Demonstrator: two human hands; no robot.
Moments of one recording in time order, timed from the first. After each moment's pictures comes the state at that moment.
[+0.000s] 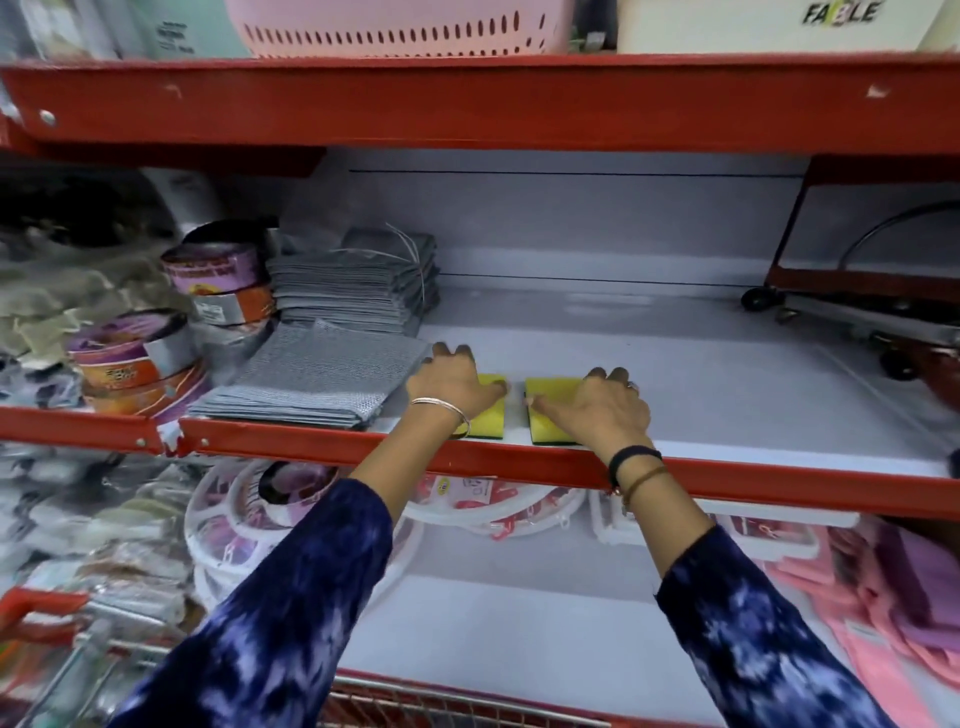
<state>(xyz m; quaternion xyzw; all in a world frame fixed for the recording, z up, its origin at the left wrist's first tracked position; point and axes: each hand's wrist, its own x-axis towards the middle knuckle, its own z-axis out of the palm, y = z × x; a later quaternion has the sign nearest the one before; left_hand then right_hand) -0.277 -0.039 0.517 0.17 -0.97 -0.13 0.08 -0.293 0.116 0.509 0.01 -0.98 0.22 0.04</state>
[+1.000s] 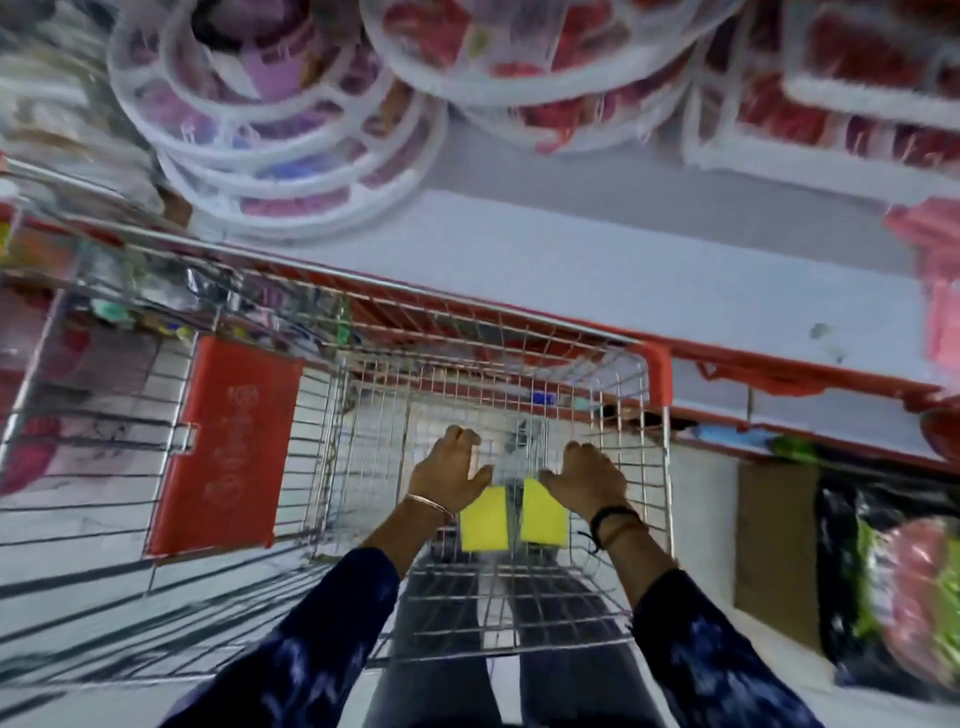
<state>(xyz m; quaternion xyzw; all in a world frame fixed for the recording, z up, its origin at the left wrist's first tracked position) 0.025 0.015 0.084 0.15 -0.91 -0.31 -0.24 -0.047 0.183 0.134 0.05 -0.90 0.05 -0.43</state>
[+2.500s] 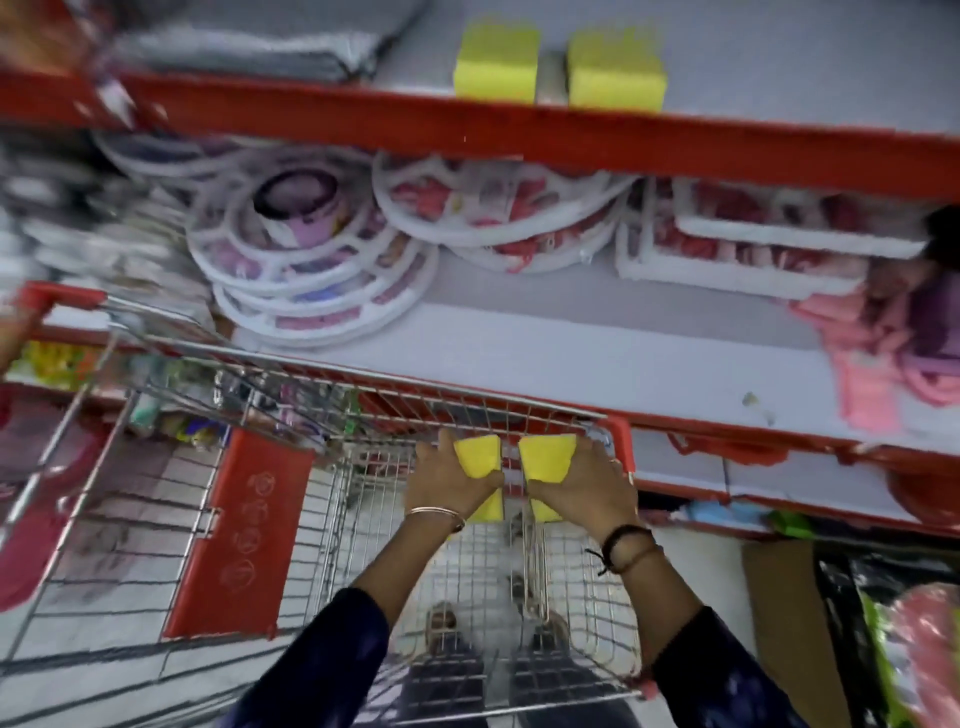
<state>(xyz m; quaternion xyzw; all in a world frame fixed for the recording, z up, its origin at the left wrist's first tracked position) -0.028 0.022 0.221 0.30 -0.88 -0.32 -0.17 -0.073 0.179 0.250 0.01 -0.94 0.20 -0.28</state>
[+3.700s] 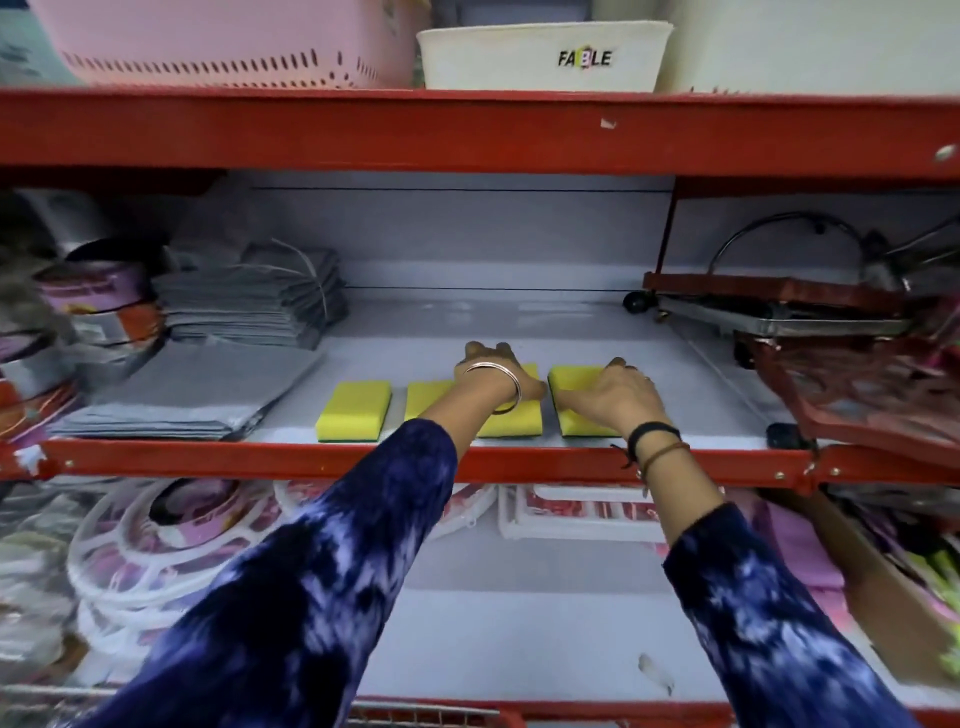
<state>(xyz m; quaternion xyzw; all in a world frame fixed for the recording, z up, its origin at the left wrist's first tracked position) -0.323 0.142 0.546 0.13 -0.98 -0.13 -0.05 -0.316 0.276 0.532 -0.04 -0.96 0.28 0.01</state>
